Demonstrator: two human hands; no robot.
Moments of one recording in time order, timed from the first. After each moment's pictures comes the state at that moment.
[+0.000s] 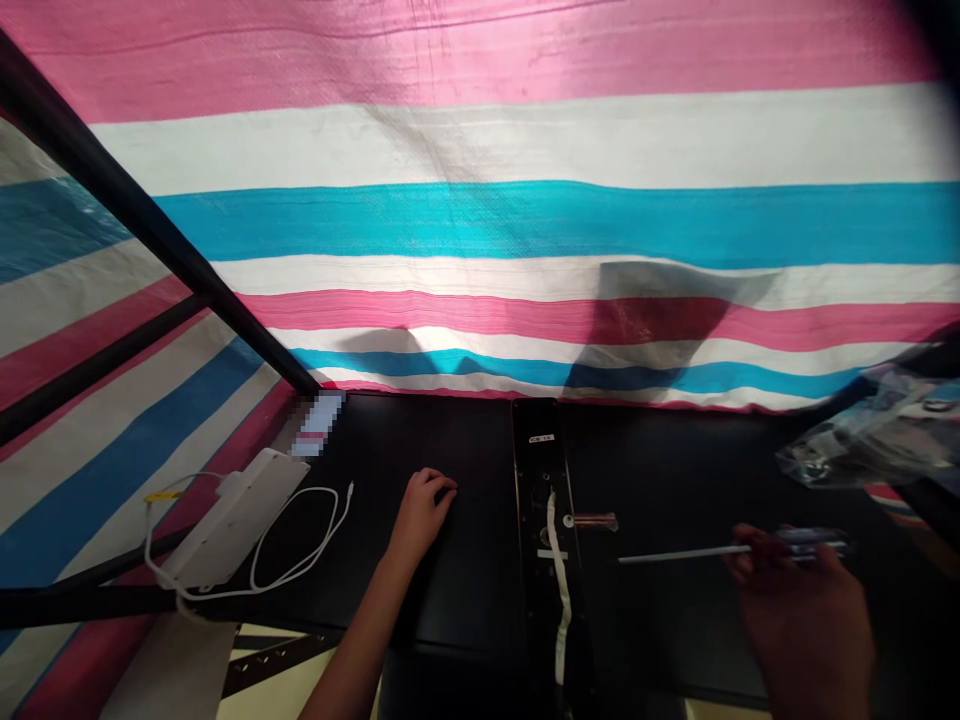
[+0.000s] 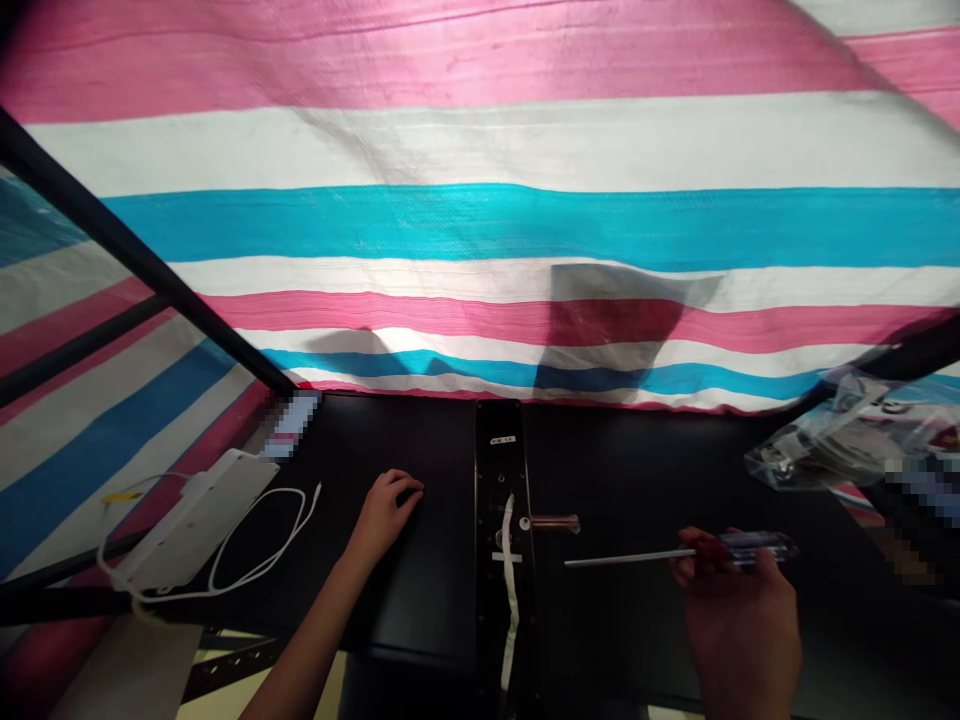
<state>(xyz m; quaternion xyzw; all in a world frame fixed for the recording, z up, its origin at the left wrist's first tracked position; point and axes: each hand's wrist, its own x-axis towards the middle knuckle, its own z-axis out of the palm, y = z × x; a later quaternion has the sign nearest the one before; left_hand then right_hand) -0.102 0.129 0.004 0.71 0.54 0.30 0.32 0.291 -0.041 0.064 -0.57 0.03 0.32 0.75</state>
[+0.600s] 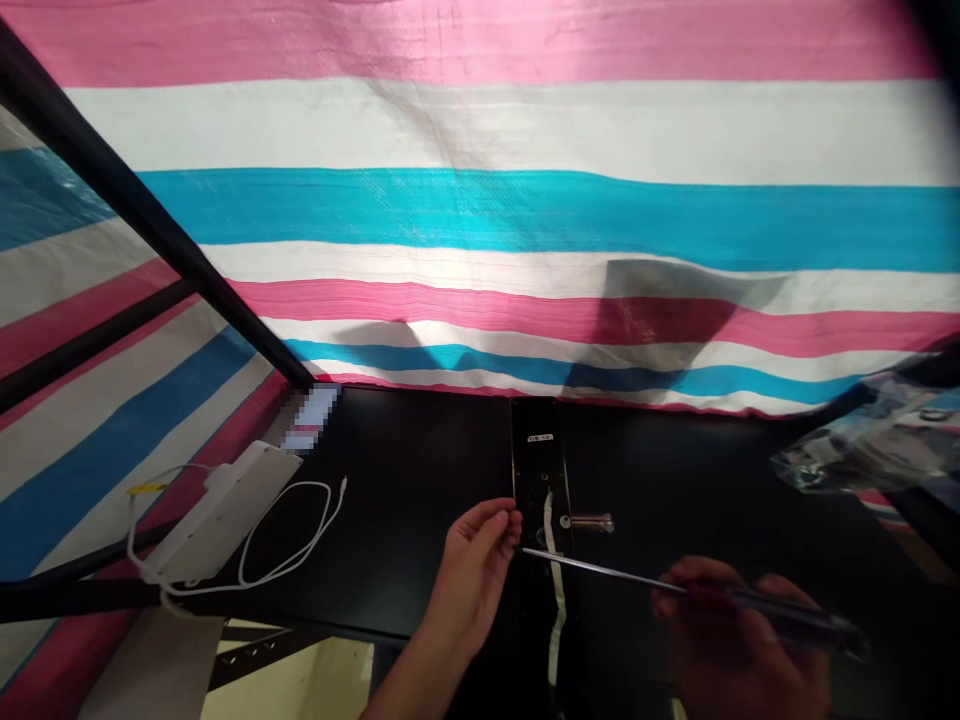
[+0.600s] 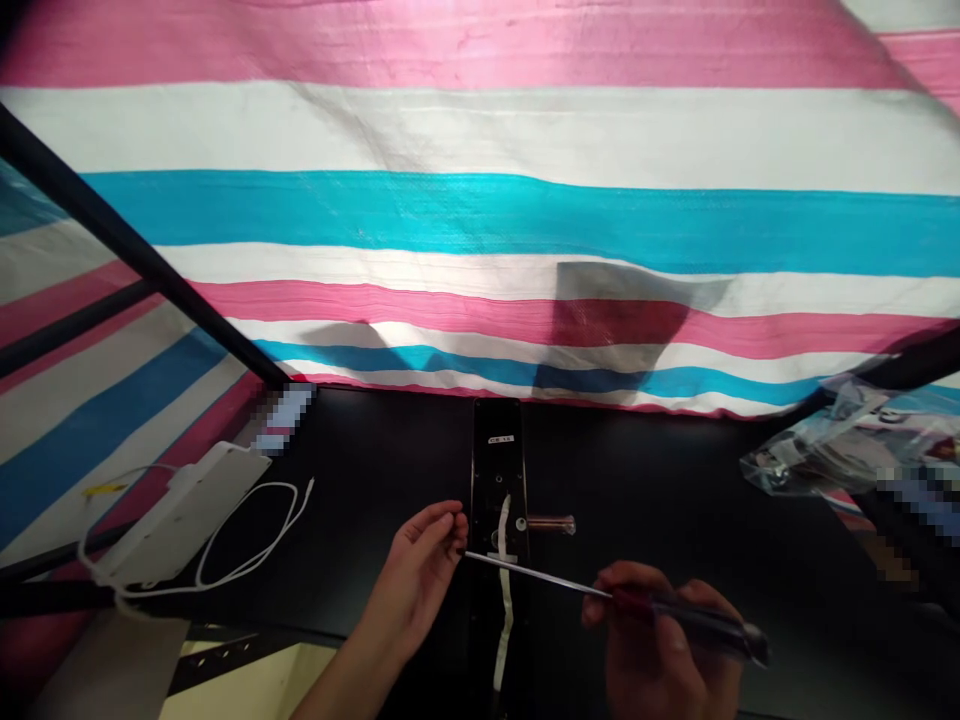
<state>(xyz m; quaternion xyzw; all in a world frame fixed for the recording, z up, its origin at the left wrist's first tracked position) -0.005 0.042 0.087 0.12 0.40 0.48 0.77 0.192 -0.057 0.096 -0.47 -0.18 0.32 0.80</state>
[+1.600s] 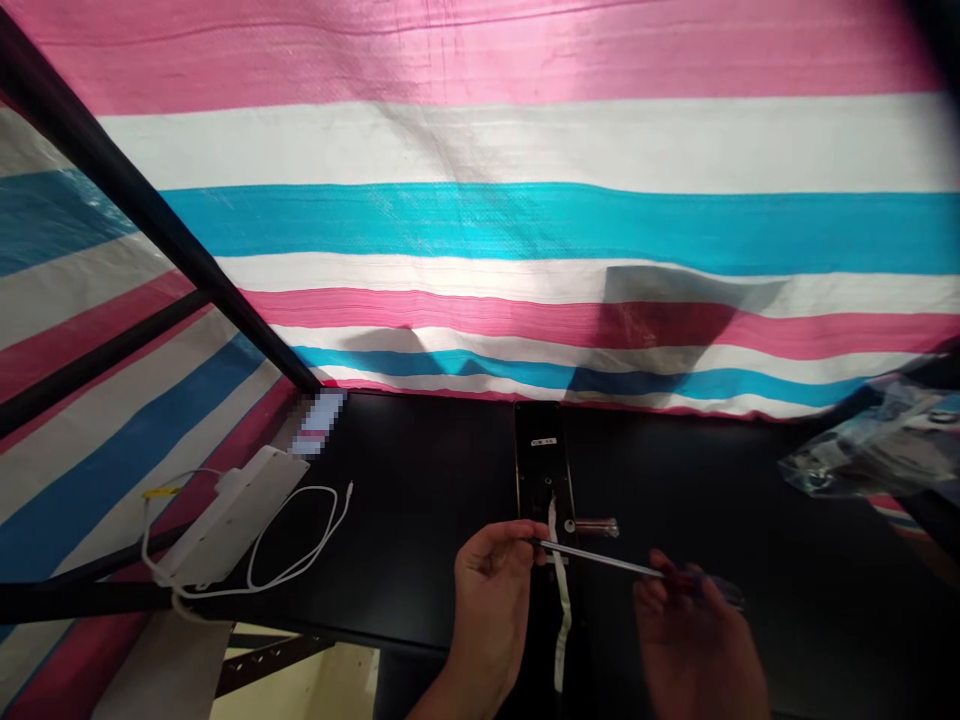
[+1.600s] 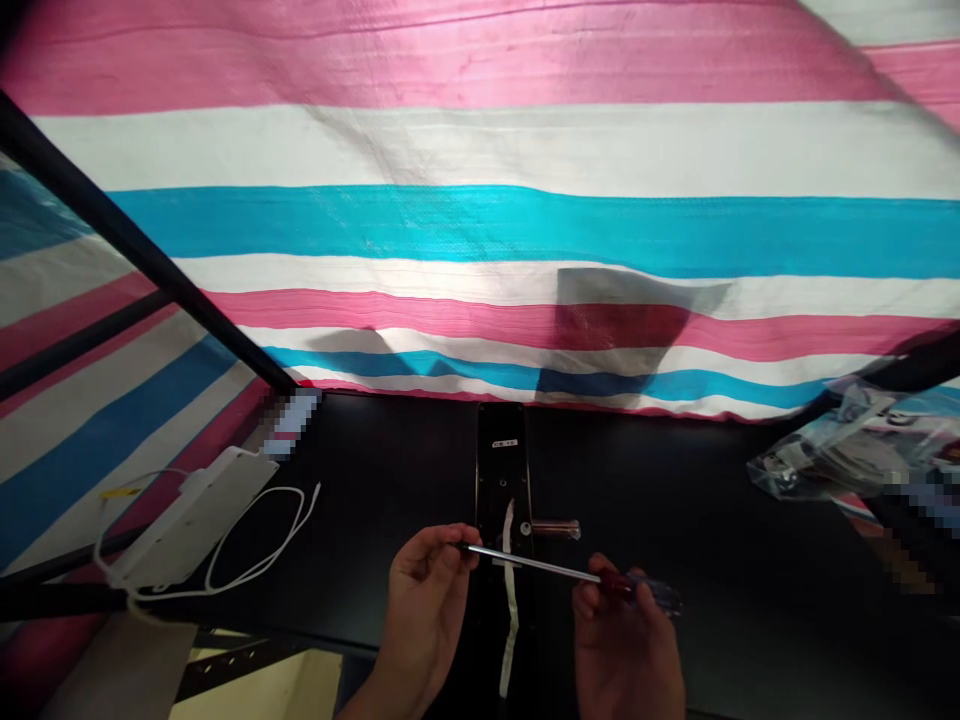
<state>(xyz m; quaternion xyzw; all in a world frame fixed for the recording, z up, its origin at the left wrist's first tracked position) 0.011 0.017 0.121 0.18 0.34 0.57 0.72 0.173 -0.046 0.081 -0.46 0.05 0.41 0.78</state>
